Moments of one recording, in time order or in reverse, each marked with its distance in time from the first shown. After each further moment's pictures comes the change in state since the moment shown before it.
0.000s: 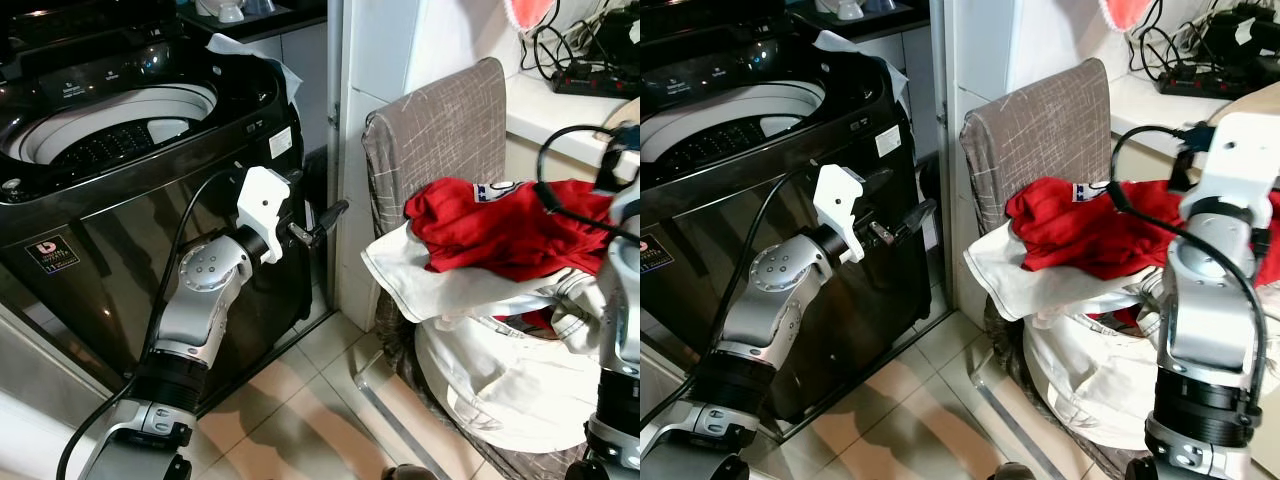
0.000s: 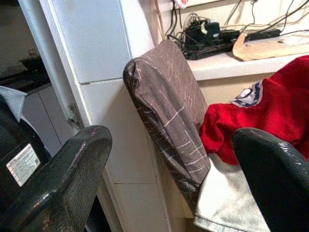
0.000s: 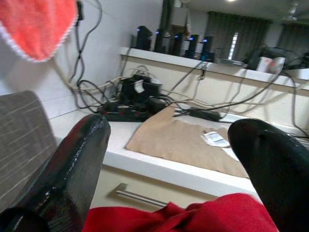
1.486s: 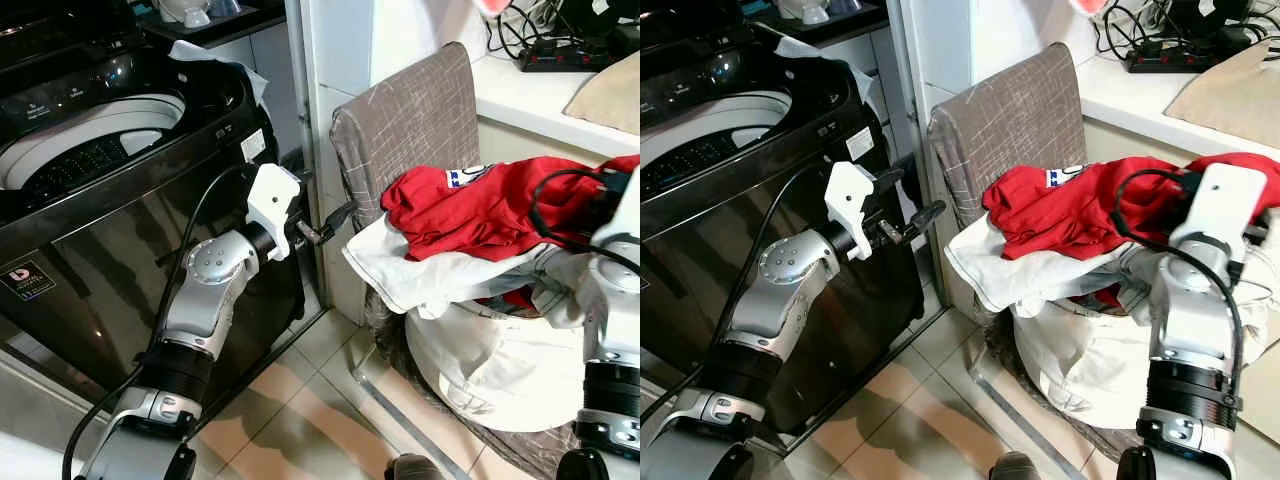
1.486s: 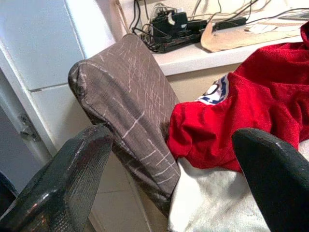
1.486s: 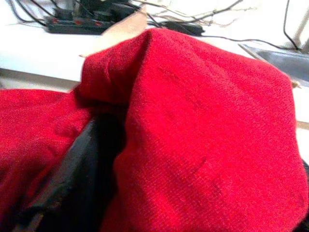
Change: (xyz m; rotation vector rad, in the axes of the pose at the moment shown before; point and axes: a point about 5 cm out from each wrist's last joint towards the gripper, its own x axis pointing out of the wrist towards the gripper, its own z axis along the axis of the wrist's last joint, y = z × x) left arm 0.008 -0.001 0.000 0.002 0.008 -0.046; right arm 0.012 0.014 -0.073 0.003 0.250 0.005
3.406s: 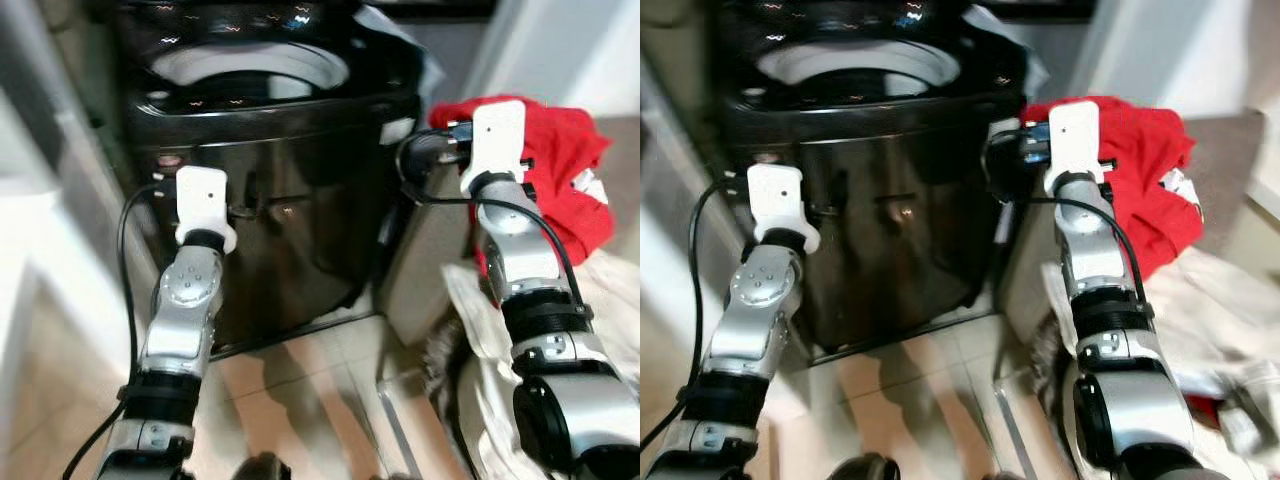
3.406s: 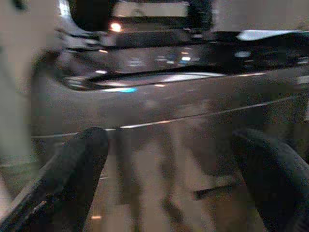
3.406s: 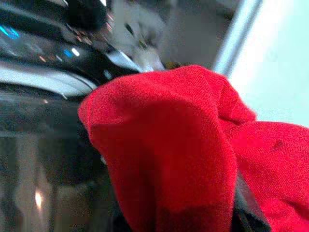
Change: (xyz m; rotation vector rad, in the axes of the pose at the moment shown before) left arm -0.041 0.036 -0.010 0.086 0.052 0.754; right arm -0.015 0.130 0.058 0.017 -0.305 0.575
